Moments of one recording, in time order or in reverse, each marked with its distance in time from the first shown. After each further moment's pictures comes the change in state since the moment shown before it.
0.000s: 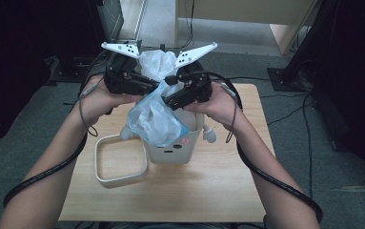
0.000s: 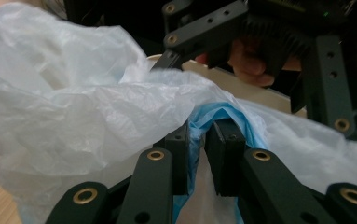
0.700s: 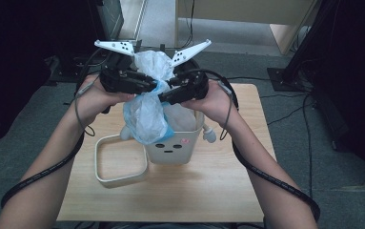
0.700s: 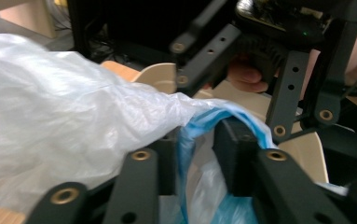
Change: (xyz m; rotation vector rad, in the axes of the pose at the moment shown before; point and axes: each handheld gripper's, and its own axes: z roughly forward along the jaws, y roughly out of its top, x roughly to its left) left arm 0.005 -0.002 -0.014 -0.040 0.025 -0.011; right arm -0.004 0.003 0.005 0.055 0.022 -0.007
